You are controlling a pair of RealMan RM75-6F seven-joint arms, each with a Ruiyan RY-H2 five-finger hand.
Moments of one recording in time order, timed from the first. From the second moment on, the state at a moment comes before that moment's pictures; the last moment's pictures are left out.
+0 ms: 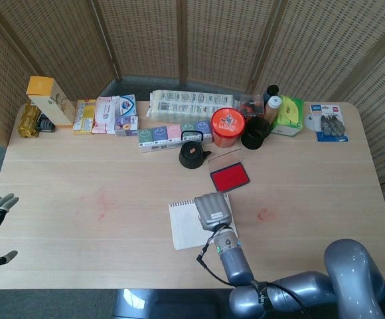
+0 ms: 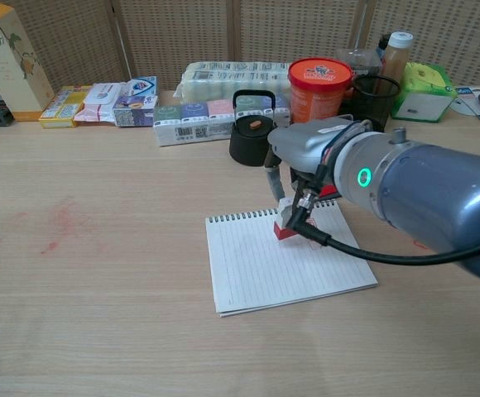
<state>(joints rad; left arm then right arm) -0.07 -0.83 0.07 -1.83 1.61 1.43 -0.11 1.02 -1.78 0.22 -1.80 -0.41 1.38 -1.03</state>
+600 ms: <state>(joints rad) -0.07 -0.83 0.07 -1.82 1.61 1.42 -0.13 1.06 -1.91 0.34 -1.62 -0.29 1.39 -1.08</state>
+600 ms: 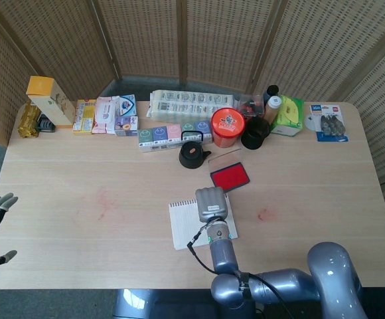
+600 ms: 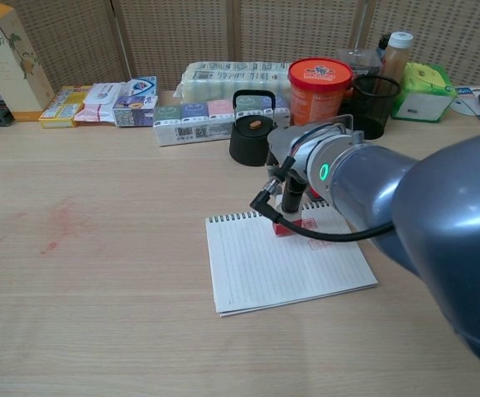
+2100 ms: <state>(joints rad) -0.07 -0.81 0.07 -1.81 1.63 1.44 -0.17 1.10 -2.08 0.40 -1.44 -0.35 1.31 -1.11</state>
